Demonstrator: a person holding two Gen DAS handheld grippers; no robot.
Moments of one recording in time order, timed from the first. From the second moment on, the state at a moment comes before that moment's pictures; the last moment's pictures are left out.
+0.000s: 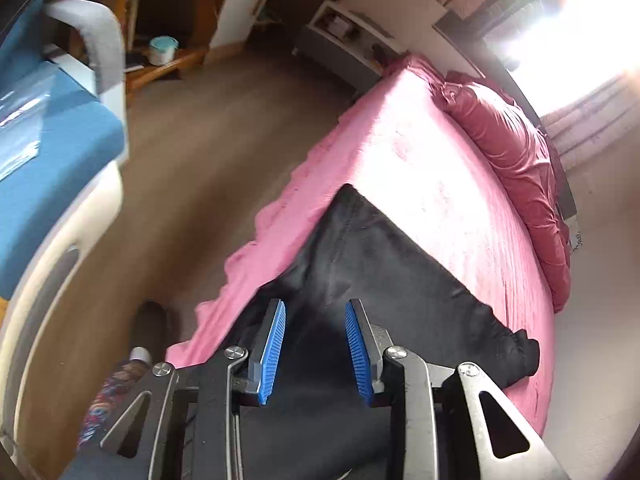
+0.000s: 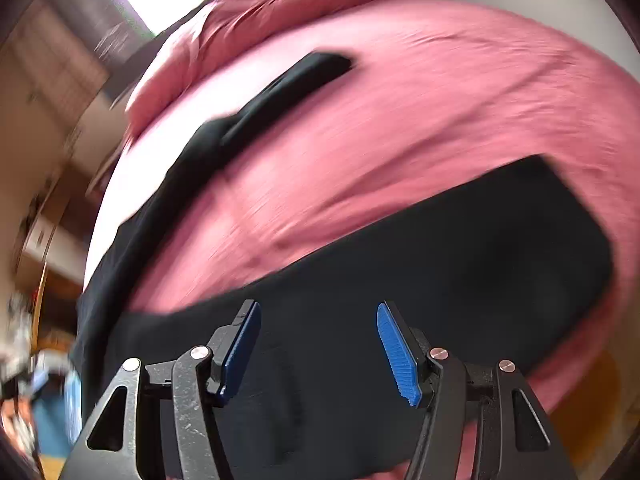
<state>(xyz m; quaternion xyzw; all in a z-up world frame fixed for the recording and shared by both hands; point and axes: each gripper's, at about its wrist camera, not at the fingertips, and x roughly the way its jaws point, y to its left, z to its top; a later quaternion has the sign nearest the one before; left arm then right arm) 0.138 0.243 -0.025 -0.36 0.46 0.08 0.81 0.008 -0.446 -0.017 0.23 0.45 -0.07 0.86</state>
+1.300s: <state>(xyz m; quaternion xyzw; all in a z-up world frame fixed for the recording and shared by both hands) 0.163 0.141 0.072 -0.24 0.32 -0.16 0.90 0.063 -0.387 -0.046 0.20 0.52 -0.04 0.83</state>
